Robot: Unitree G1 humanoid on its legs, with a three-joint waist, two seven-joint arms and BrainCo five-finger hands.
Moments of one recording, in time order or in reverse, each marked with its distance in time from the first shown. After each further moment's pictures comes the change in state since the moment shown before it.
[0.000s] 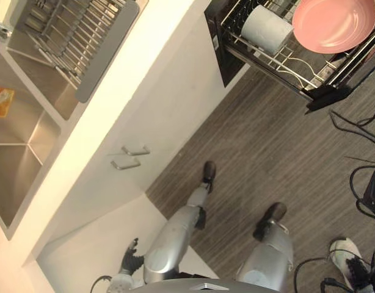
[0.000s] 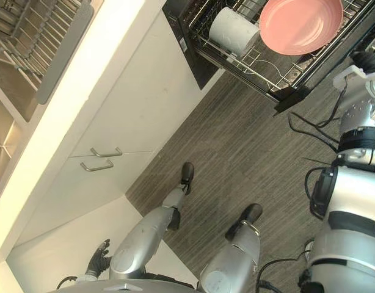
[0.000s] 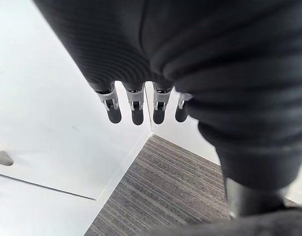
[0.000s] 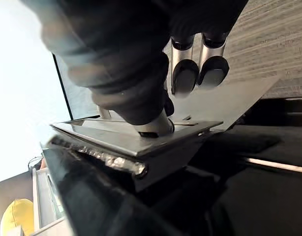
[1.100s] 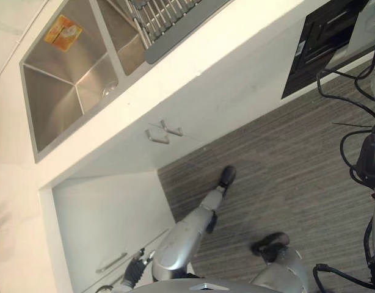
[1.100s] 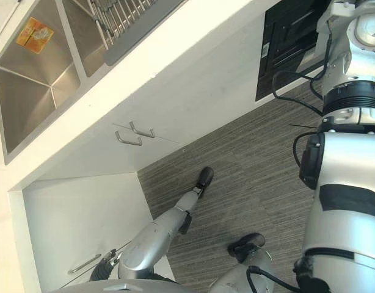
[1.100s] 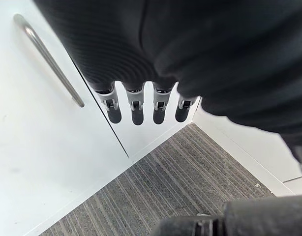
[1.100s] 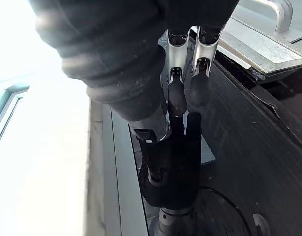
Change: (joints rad) left arm 0.043 0.002 0.004 0.044 0.045 -0.064 -0.098; right arm -0.246 0.130 0.175 -0.002 -0.297 -0.380 0.079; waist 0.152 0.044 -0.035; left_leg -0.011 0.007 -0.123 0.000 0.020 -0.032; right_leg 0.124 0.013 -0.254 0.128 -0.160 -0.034
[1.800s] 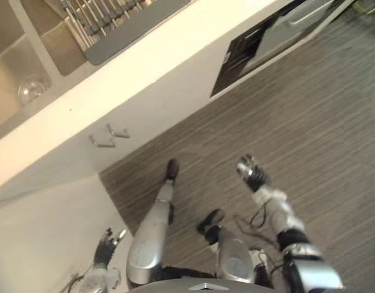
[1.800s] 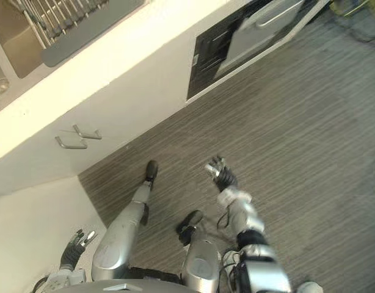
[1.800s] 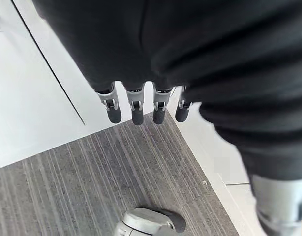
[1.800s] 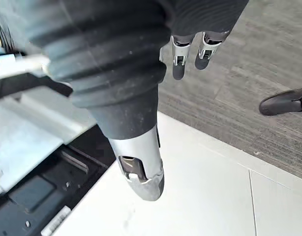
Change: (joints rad) left arm -0.008 0.011 0.394 -0.061 -0.175 -0.014 -0.072; right arm 1.232 0.630 -0.275 -0.272 0.251 0.170 0.394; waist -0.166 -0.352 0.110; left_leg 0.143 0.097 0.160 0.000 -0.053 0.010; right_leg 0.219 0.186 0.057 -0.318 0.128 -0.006
